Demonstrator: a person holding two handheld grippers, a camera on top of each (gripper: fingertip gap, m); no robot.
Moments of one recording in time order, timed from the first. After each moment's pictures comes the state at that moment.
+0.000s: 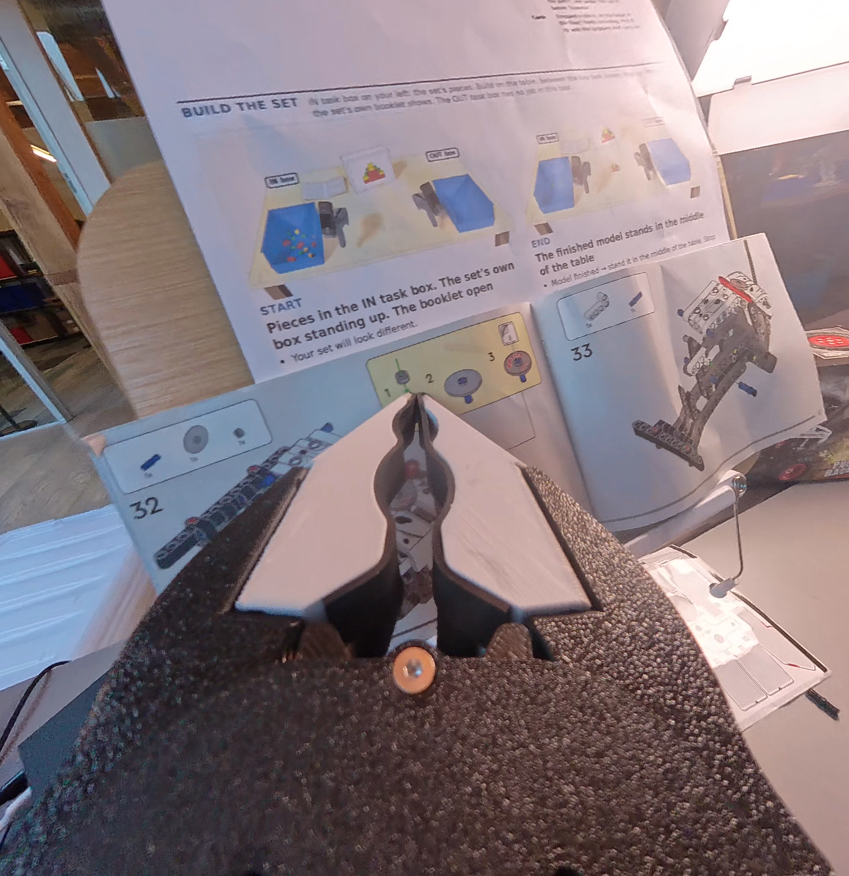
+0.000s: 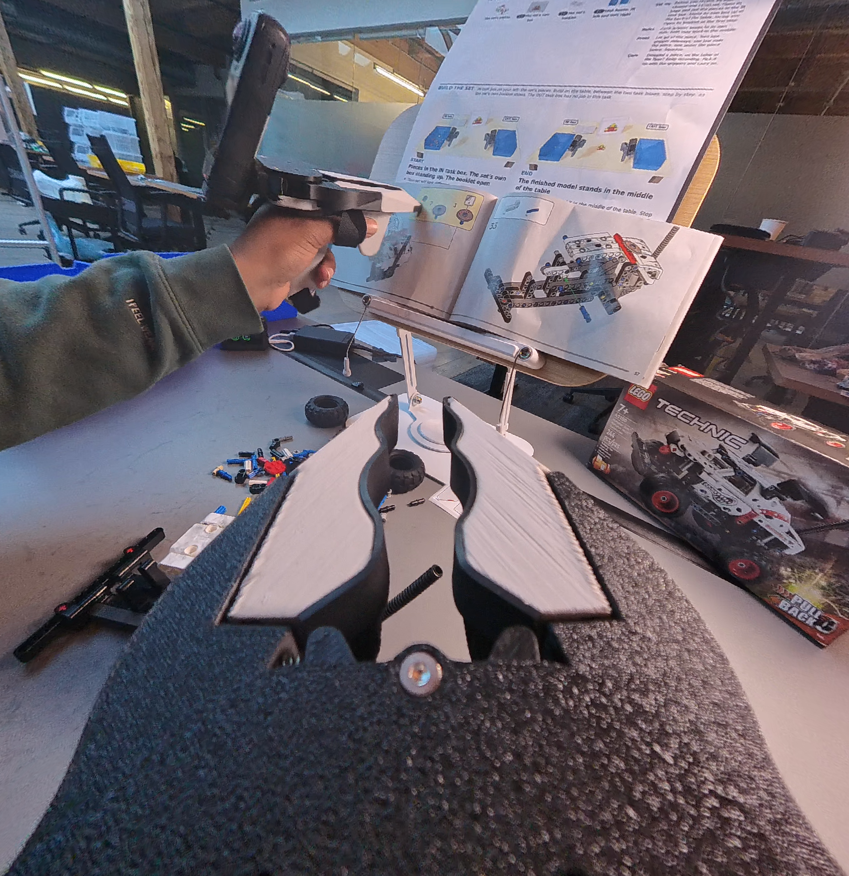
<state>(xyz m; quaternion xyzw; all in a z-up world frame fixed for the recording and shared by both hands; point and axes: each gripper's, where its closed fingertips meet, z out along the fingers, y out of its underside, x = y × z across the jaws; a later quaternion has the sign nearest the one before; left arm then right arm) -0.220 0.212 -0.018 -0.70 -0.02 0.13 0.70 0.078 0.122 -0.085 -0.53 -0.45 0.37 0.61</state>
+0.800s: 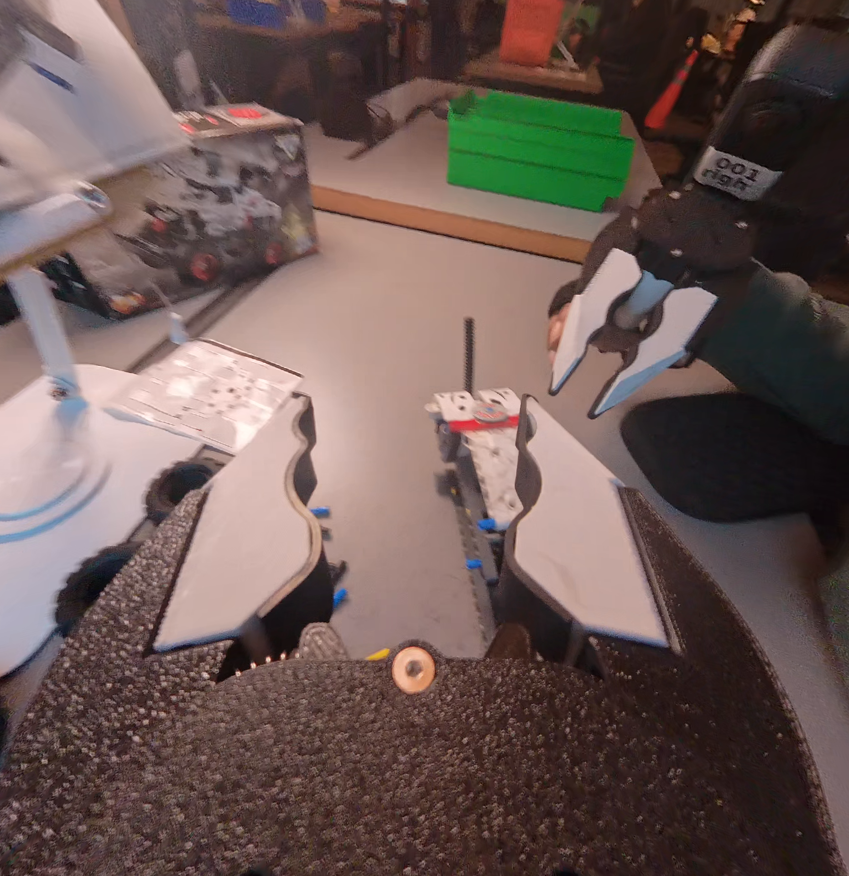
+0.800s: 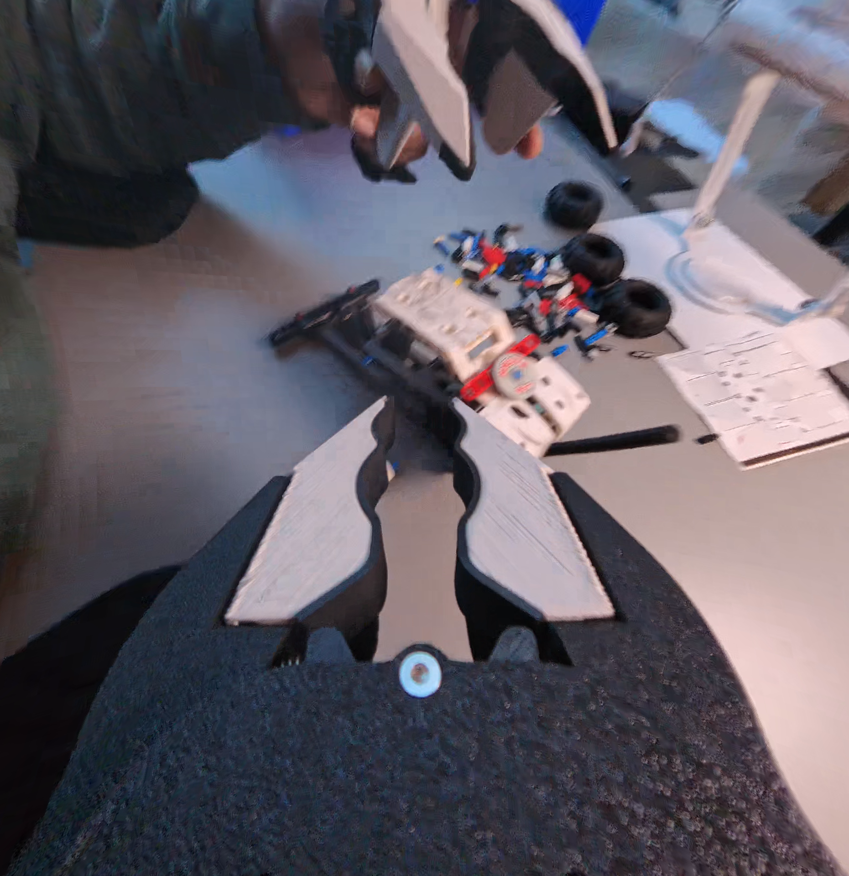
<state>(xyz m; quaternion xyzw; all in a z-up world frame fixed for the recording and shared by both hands) 0.008 0.070 -0.140 -0.77 0.25 -0.24 0.54 0.105 0.041 -0.191 -0.49 -0.70 0.38 0.34</state>
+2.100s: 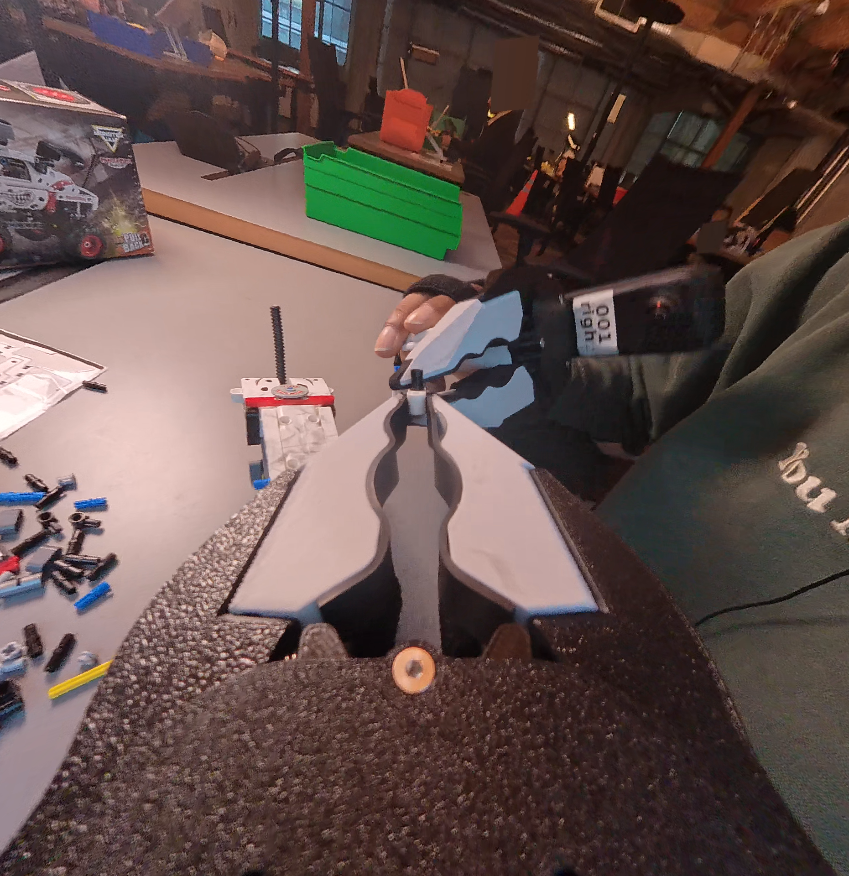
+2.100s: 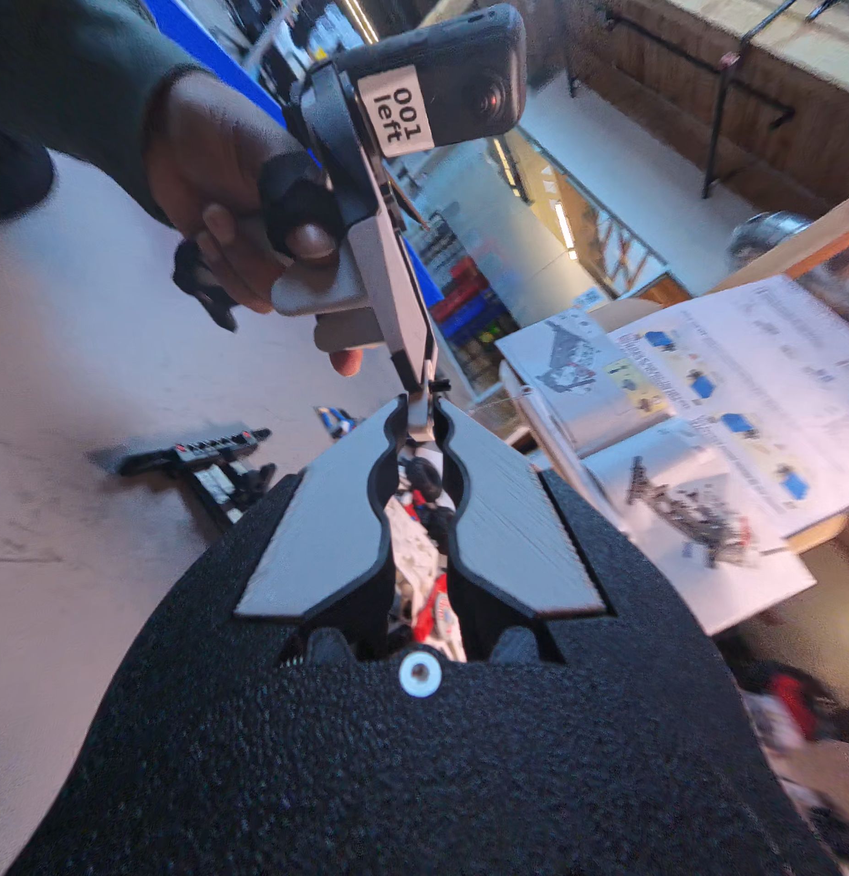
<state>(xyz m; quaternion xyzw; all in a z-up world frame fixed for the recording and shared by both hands) 0.063 -0.026 -0.128 -0.72 0.25 -0.37 0.54 0.050 -0.022 -0.129 -0.24 -0.66 0.24 0.67</state>
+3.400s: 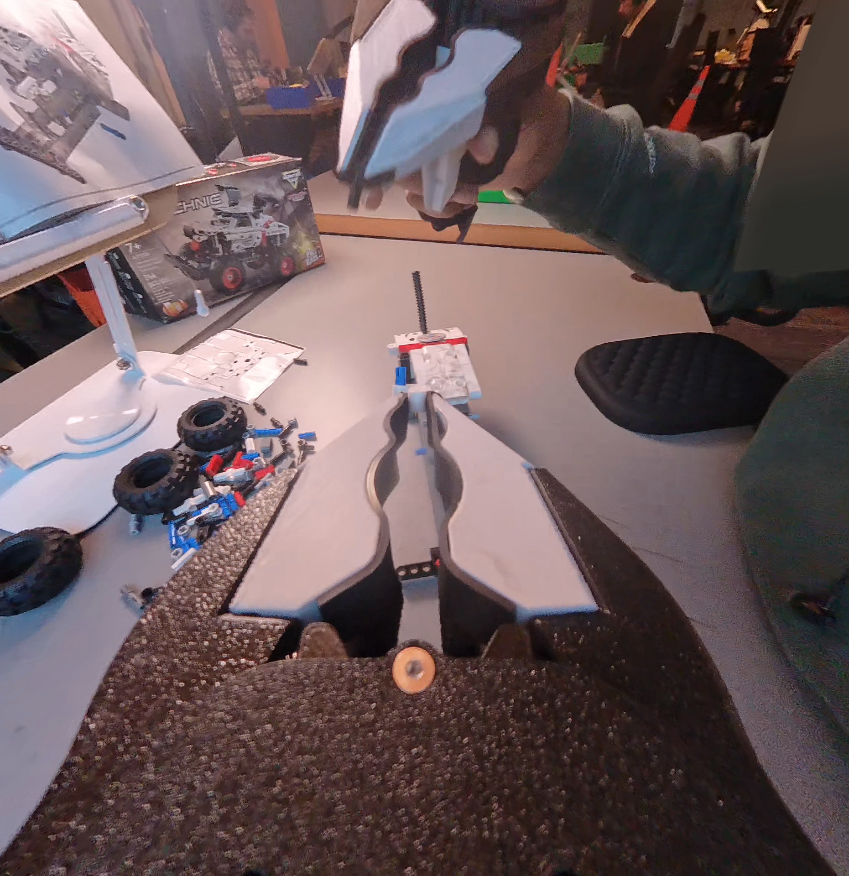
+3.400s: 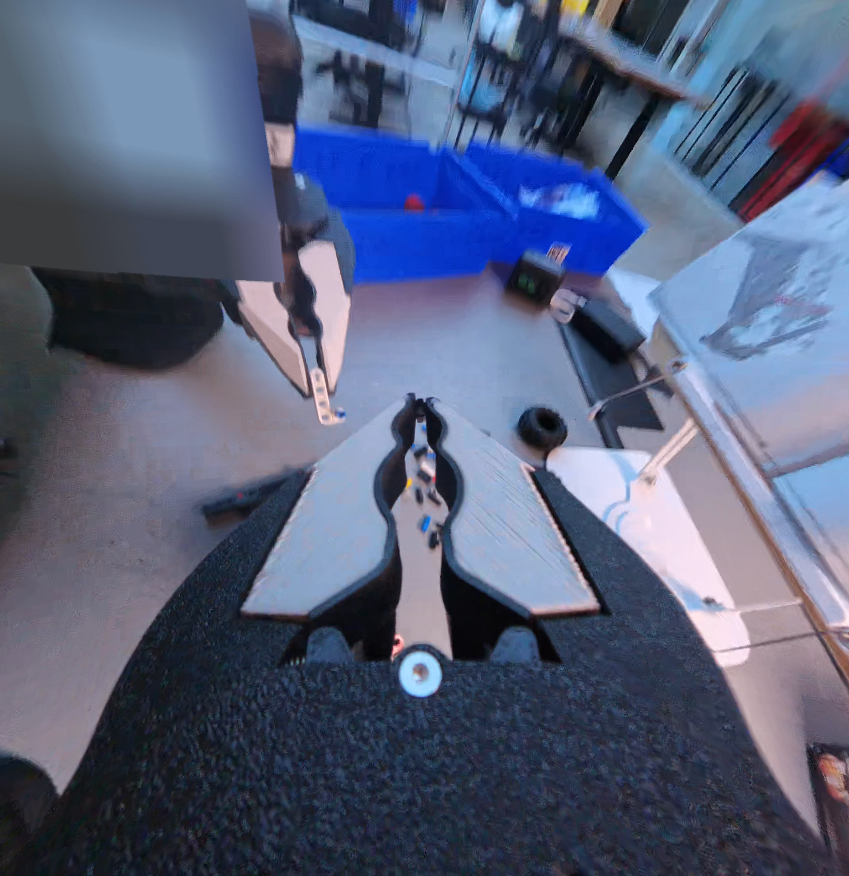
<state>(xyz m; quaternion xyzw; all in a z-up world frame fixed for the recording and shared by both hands) -0.014 -0.033 -0.141 -0.73 0.26 -0.19 0.60 -0.012 0.024 -0.083 -0.34 -0.76 0.42 0.37</state>
